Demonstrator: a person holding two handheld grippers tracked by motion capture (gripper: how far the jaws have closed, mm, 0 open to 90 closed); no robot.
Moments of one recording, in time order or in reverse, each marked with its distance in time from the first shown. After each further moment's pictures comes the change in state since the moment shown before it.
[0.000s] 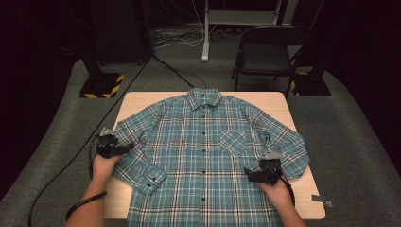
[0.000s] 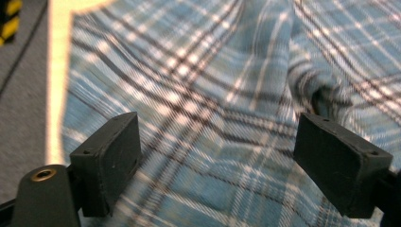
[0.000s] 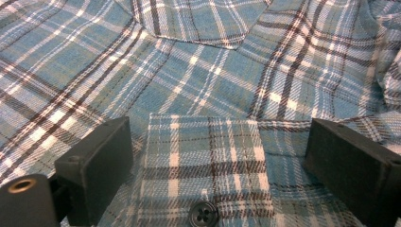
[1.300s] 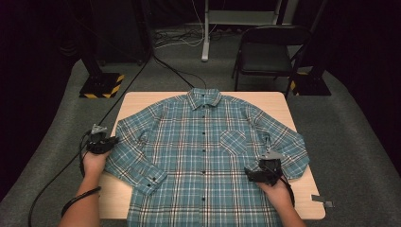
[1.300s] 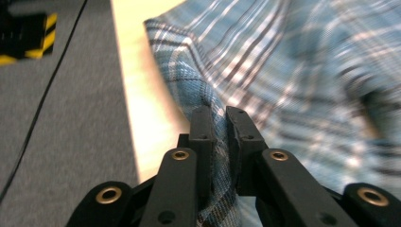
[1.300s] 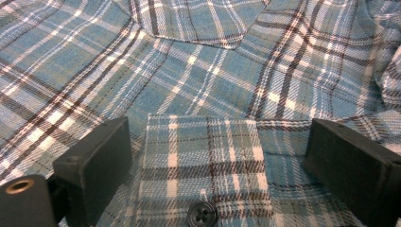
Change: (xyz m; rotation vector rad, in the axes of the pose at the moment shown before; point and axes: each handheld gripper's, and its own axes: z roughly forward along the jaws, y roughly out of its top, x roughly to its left) left arm 0.016 0.009 -0.017 -0.018 0.051 0.064; right arm 0.000 0.000 0.000 0.001 -0.007 0.004
